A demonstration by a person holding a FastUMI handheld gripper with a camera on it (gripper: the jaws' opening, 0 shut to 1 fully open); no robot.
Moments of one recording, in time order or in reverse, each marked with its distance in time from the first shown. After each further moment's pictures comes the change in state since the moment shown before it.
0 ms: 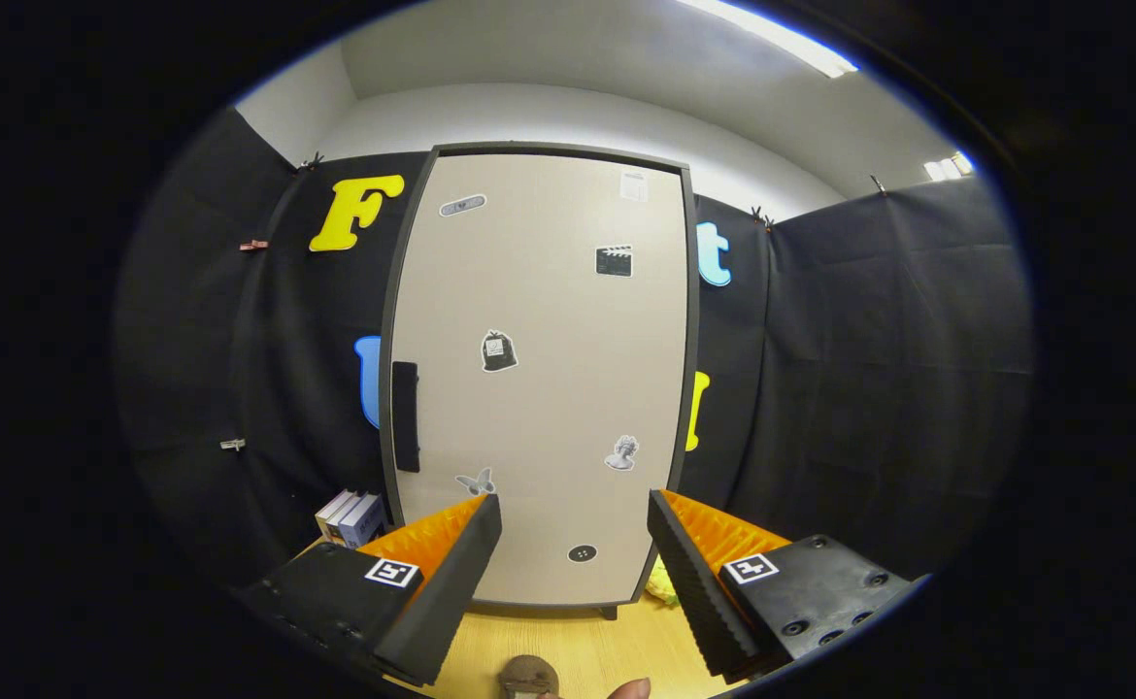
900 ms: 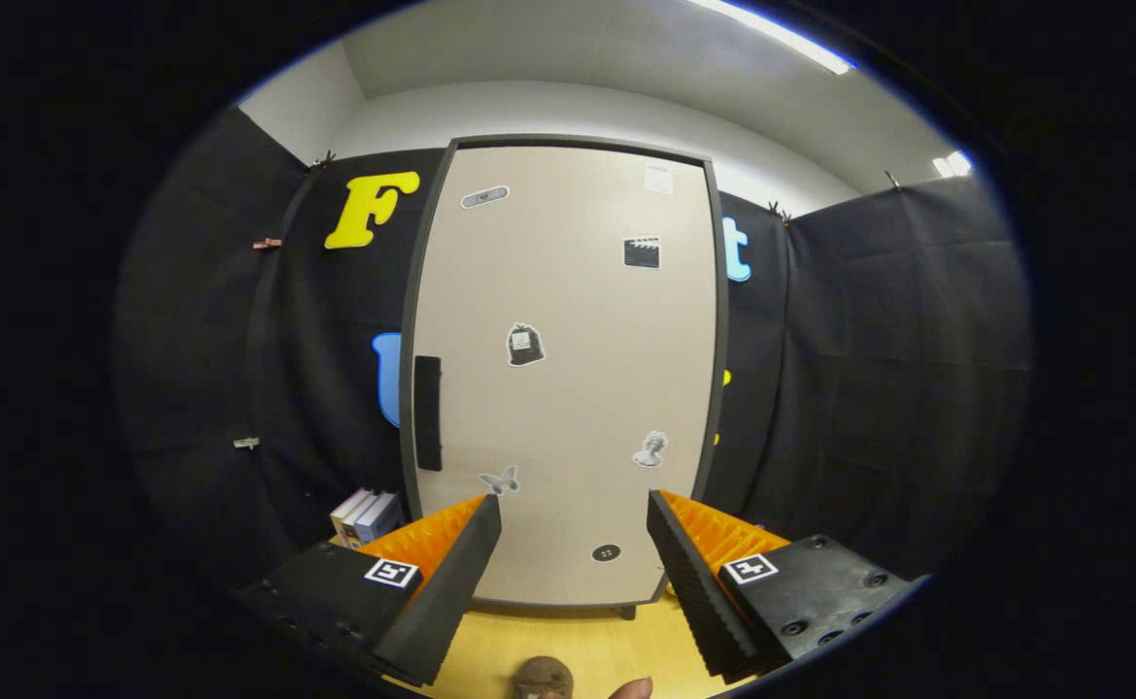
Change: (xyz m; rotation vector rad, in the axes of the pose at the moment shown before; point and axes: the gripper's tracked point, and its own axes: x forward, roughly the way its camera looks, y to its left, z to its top) arm 0.012 0.039 -0.007 0.041 0.028 0.086
